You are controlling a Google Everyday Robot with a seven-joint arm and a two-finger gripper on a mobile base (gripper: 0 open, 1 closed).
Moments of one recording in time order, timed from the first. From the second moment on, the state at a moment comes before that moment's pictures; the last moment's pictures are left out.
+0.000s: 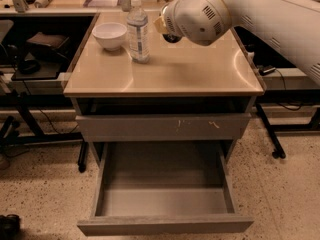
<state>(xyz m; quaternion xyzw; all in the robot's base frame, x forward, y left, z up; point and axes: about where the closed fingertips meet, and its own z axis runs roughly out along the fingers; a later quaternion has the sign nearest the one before) 0.744 -0.043 0.972 -0.27 0.79 -0.02 0.55</state>
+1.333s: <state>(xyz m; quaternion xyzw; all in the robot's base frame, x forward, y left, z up) 0.744 -0.099 0.929 -0.22 0.84 -0.02 0.50</state>
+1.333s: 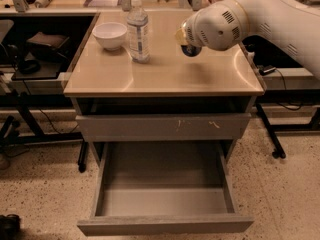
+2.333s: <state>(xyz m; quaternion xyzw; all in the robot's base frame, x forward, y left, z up) 0.750 -0.145 0.908 -0.20 0.88 -0.06 0.43</state>
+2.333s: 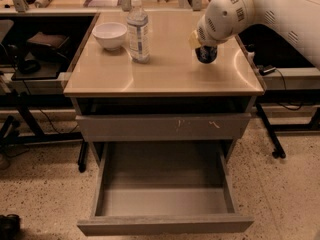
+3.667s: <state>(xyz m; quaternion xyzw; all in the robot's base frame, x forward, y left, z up) 0.754 -0.155 0.901 -0.21 0.89 -0.08 0.39</state>
